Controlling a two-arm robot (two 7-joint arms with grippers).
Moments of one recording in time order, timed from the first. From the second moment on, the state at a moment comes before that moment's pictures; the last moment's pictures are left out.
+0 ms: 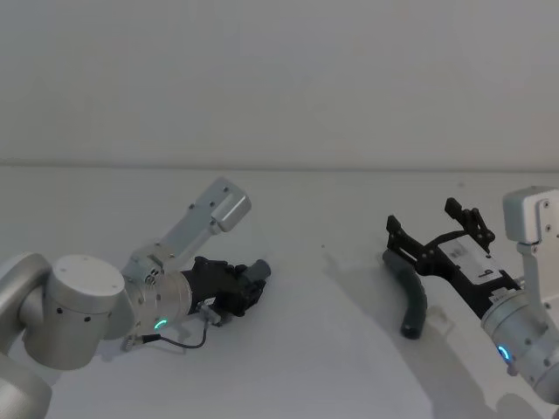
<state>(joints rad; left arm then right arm) -0.37 0.31 0.51 -1.59 -0.18 0.67 -0.40 -0.02 0.38 -0.22 -1.79 0.29 0.11 0.12</state>
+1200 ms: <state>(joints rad) -0.37 0.31 0.51 -1.59 -0.18 0.67 -0.40 -0.02 0.41 -0.19 -1.84 0.37 0.48 0.17</state>
